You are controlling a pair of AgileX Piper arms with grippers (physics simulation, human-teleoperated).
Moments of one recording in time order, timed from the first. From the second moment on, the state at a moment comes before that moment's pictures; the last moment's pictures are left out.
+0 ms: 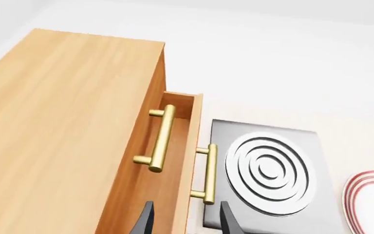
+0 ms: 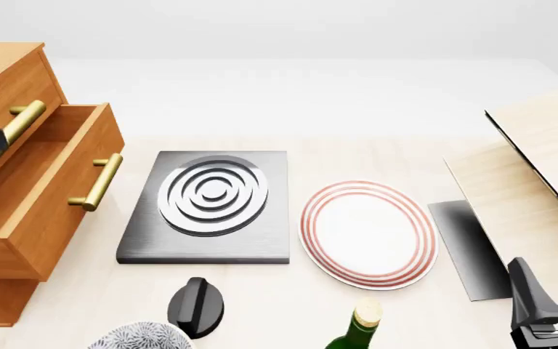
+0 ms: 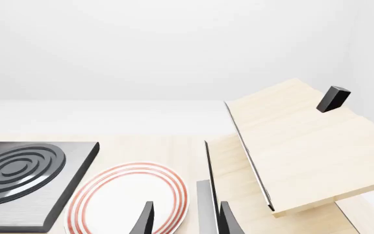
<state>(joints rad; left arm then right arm) 0.13 0.73 -0.87 0.58 -0.03 -0.01 0.00 -0.01 0.01 -0.01</state>
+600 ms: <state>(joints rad) 0.14 0.80 -0.83 0.55 -0.07 -0.01 0.00 -0.01 0.01 -0.01</state>
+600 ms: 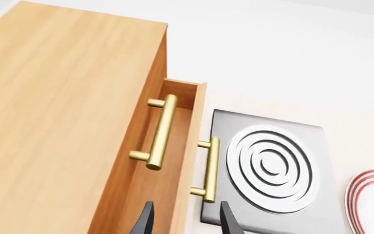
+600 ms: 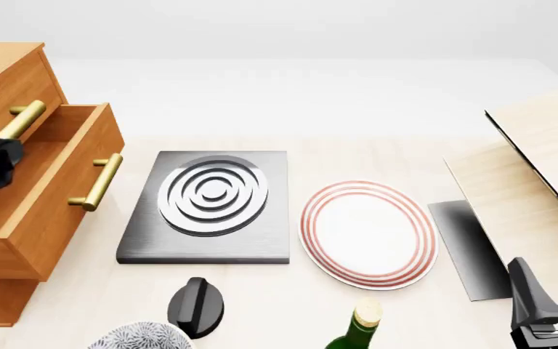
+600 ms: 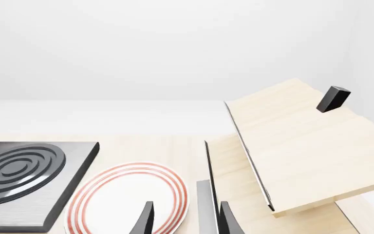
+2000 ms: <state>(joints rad) 0.15 0.86 -0.77 0.50 -0.05 -0.01 0.00 -0.01 0.01 -0.01</state>
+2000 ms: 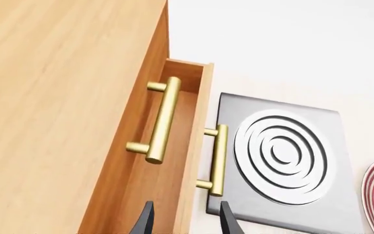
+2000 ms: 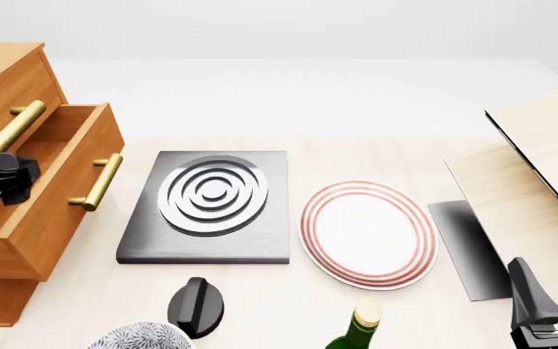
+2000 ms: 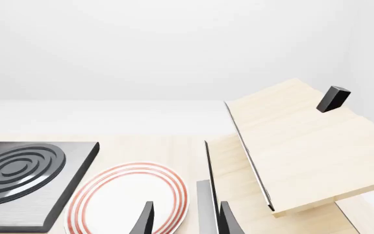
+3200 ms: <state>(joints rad) 0.13 0.93 -0.70 0.45 -0.08 -0.01 0.00 -0.01 0.01 -0.01</state>
